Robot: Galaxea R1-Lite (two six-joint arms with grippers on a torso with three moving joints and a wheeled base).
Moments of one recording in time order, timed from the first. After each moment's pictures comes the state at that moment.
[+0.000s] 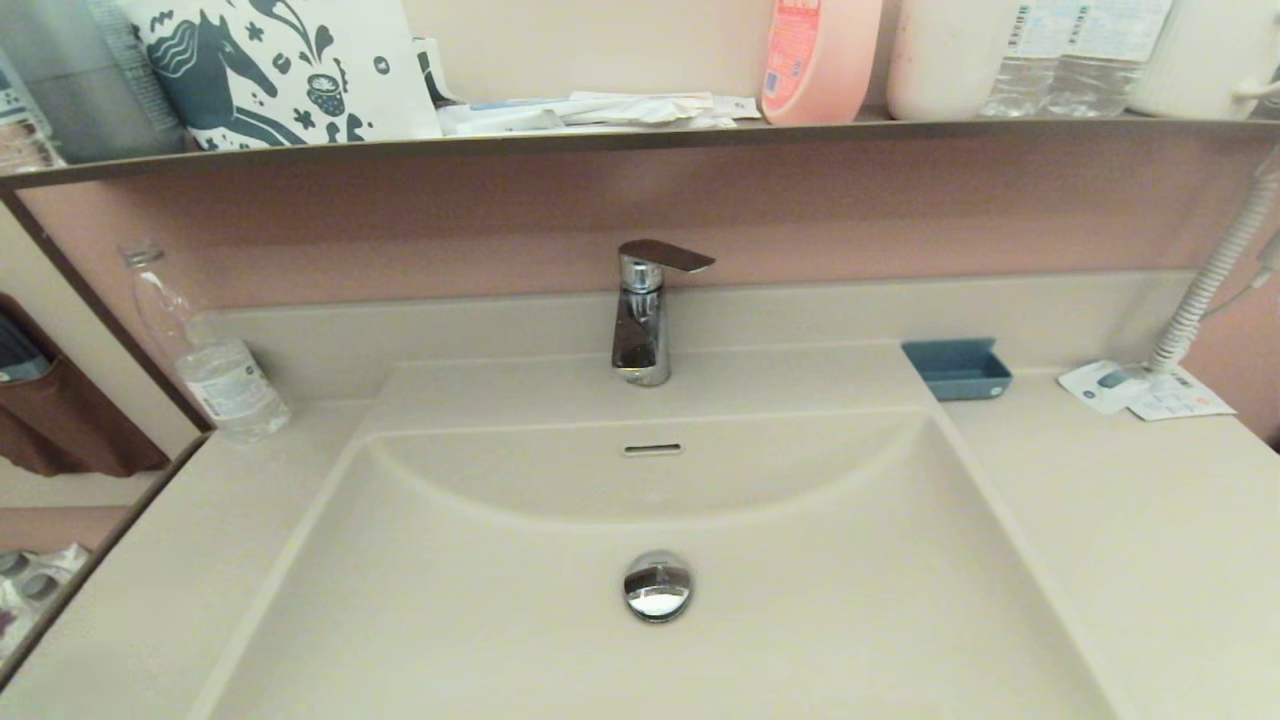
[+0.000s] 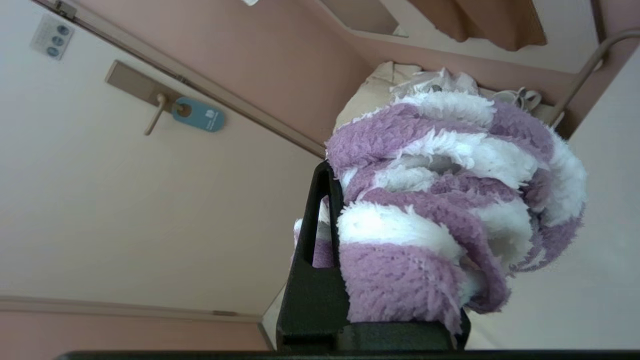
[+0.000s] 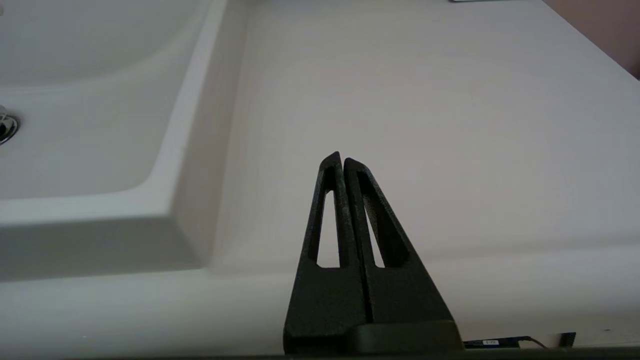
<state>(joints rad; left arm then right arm) -0.28 1.26 -1.95 1.52 1.33 -0.17 0.00 0.00 0.00 0.00 0.00 0.01</state>
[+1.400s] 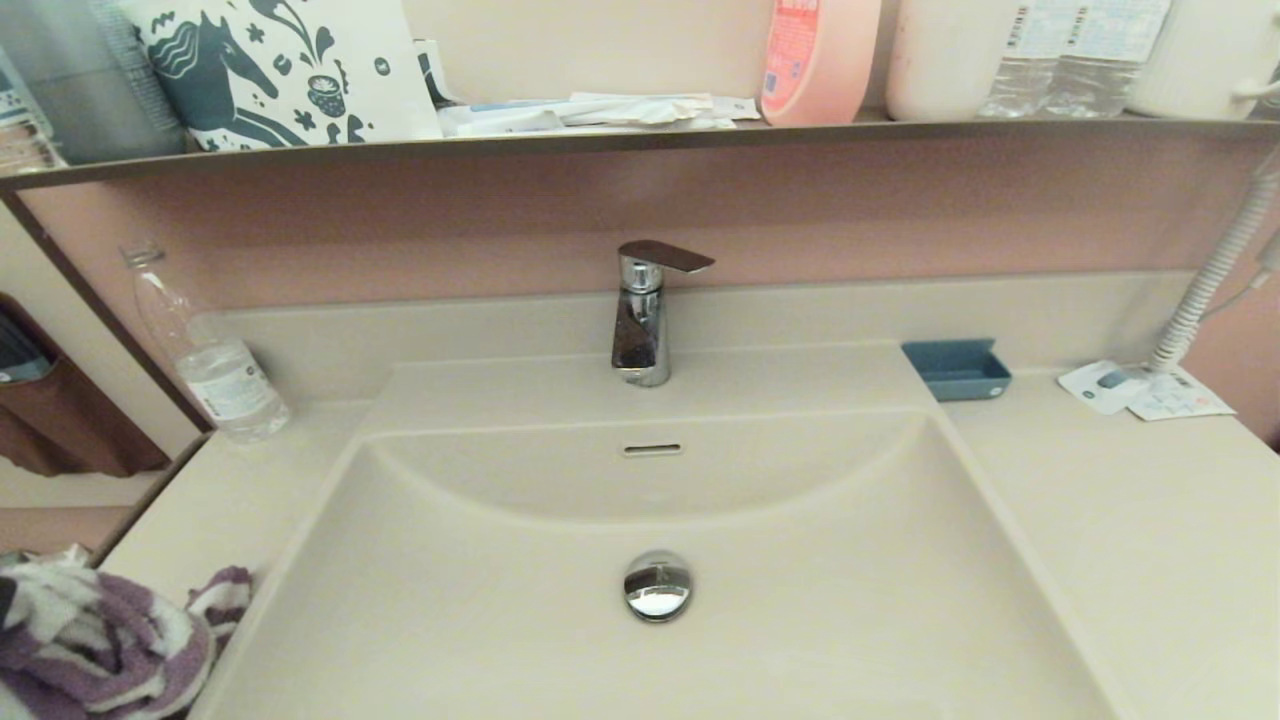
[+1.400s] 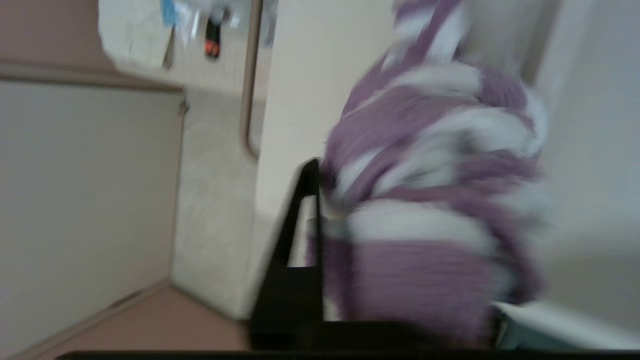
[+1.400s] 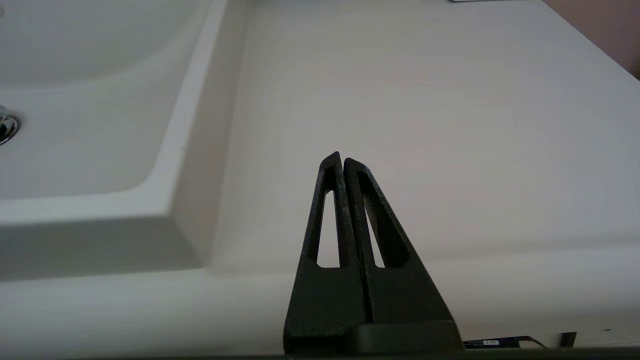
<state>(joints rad) -0.26 1.14 -1.16 1.13 0.69 -0.25 0.00 0.00 0.00 0.00 0.00 0.01</state>
